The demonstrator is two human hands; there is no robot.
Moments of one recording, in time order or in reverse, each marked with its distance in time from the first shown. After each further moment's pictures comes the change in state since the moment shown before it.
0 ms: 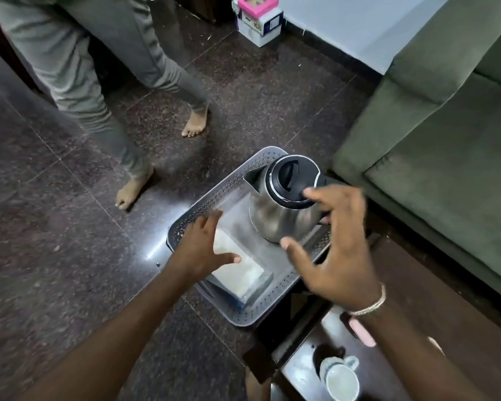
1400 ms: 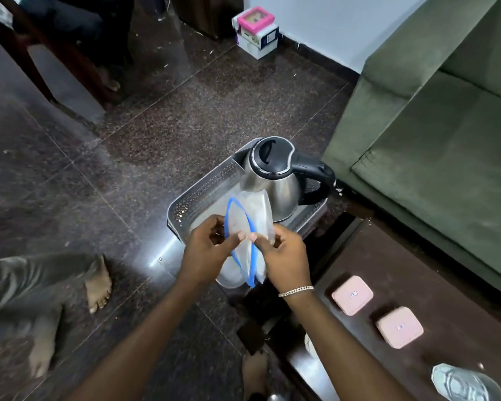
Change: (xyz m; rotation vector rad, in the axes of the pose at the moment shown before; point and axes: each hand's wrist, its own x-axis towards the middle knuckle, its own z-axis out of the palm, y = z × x) left_hand -0.098 0.079 0.013 -0.839 0.285 0.009; right_hand -0.077 -0.017 0.050 0.486 -0.040 0.705
